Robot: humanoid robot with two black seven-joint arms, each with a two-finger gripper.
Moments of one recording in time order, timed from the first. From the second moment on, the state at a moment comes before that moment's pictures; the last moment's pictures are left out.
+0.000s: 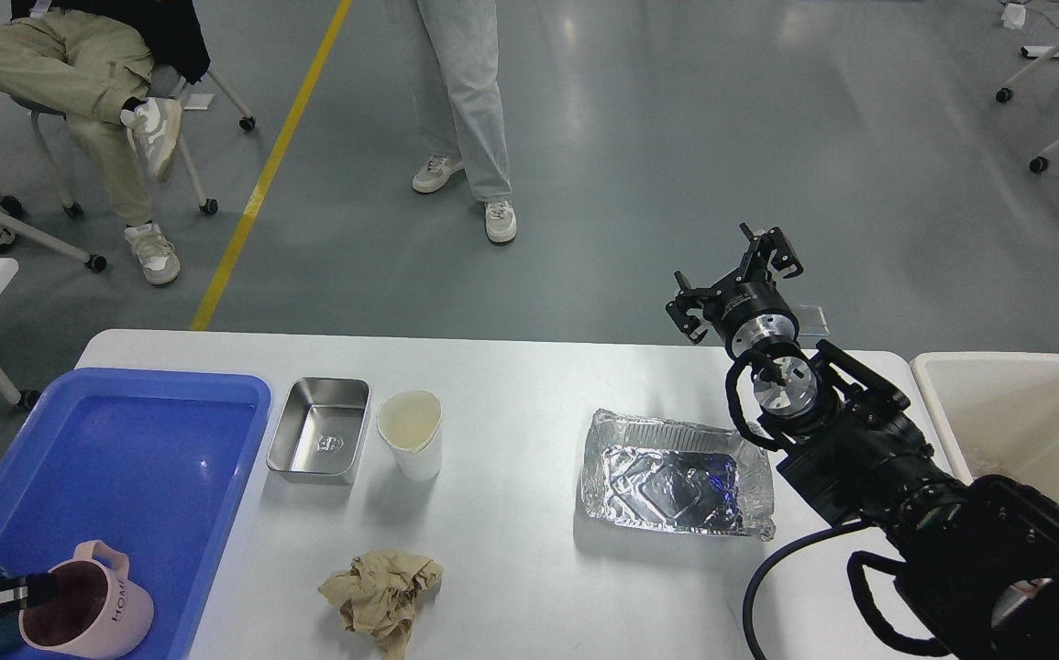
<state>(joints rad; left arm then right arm) -0.54 1.24 -0.01 -1.49 1.14 -0.10 0.06 0.87 0.07 0.87 0.31 0.22 0.20 0.22</state>
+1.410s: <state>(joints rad) -0.66 1.57 -0.59 -1.67 0.89 -0.54 -0.06 0.87 0.08 0.87 0.31 0.22 0.19 0.22</state>
